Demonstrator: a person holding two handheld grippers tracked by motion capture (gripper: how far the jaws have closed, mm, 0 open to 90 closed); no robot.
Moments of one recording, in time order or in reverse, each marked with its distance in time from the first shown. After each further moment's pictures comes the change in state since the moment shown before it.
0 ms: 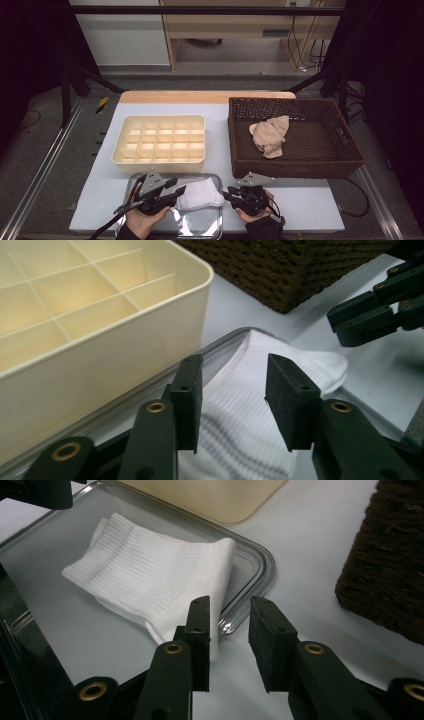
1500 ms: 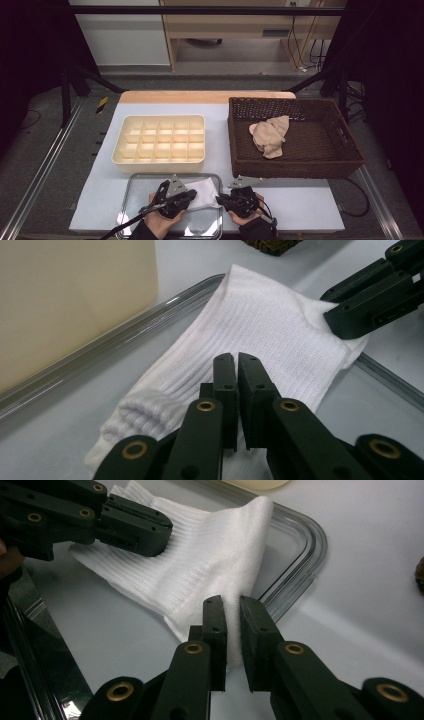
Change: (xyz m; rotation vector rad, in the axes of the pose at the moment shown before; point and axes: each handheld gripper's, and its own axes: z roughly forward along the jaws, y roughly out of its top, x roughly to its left) left arm -0.017 -0.024 0.049 0.133 -0.028 0.037; right arm 0.010 -0.005 0.025 0.078 0.068 0.005
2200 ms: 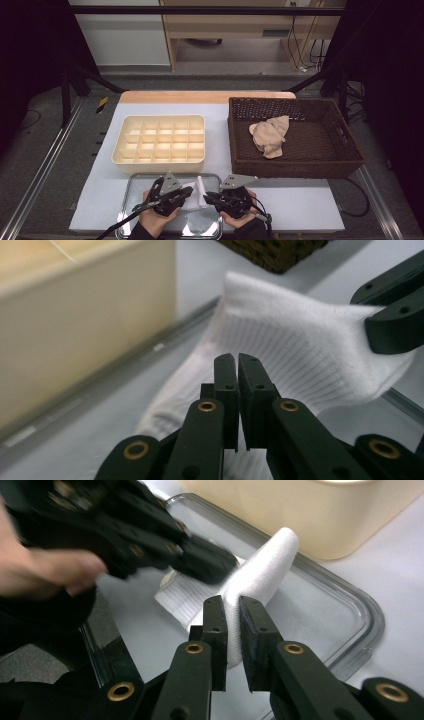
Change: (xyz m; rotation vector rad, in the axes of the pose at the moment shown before) left arm 0.010 0.011 -0.028 -0.040 0.027 0.009; right arm 0.030 0.026 -0.013 -0.086 0.111 -0.105
